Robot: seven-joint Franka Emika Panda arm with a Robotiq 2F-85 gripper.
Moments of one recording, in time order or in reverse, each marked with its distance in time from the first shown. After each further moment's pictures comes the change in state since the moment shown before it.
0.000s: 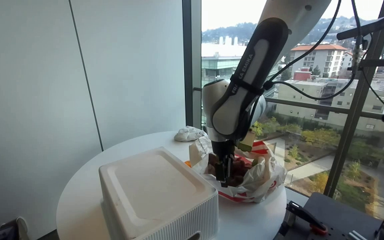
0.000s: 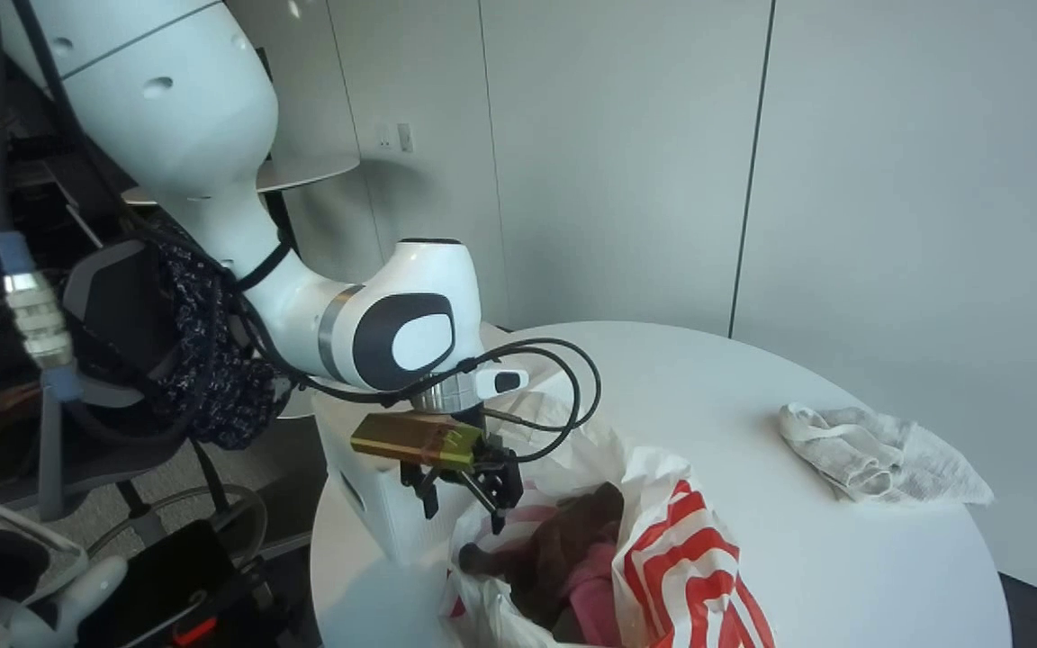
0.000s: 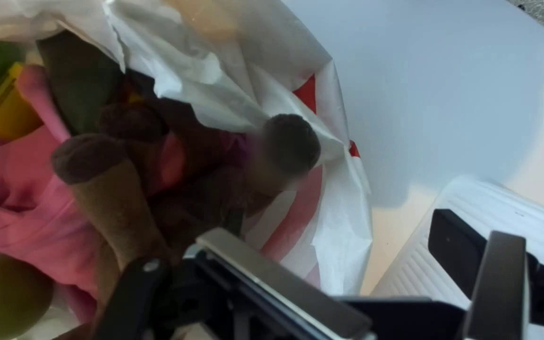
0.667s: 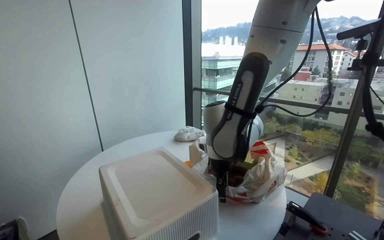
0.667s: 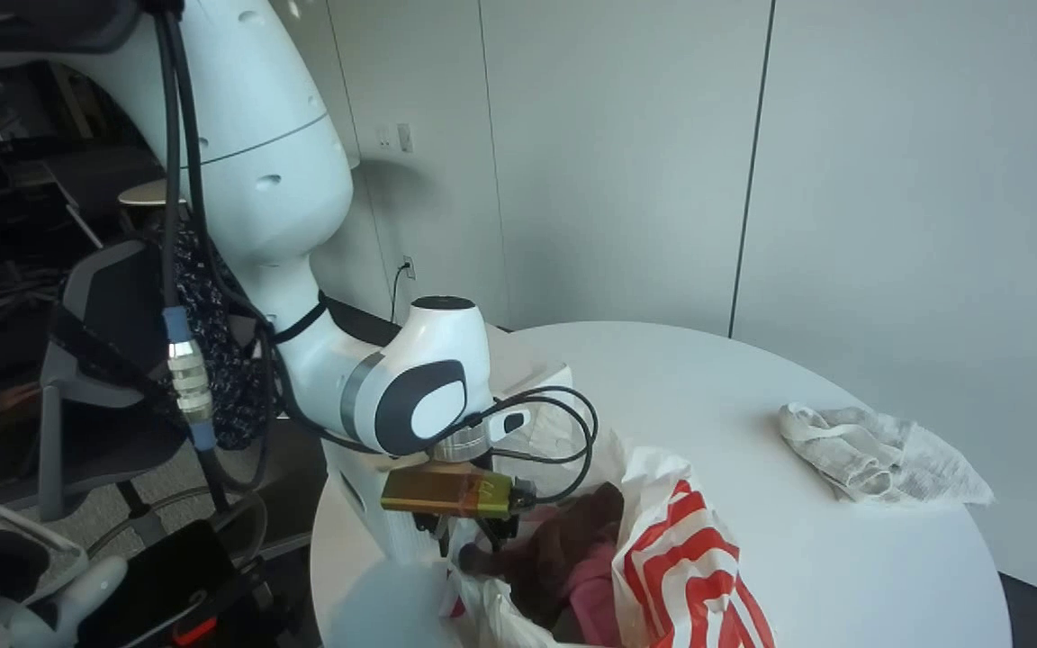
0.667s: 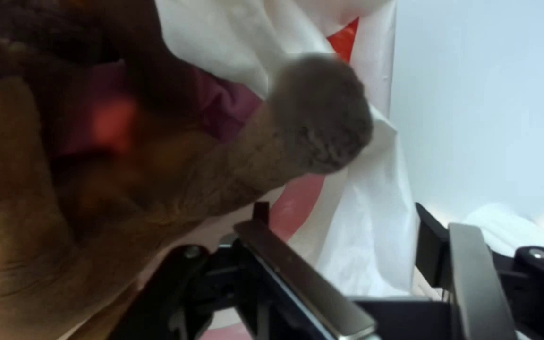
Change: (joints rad) arm -0.054 0.207 0.039 0.041 0.000 0.198 -0.211
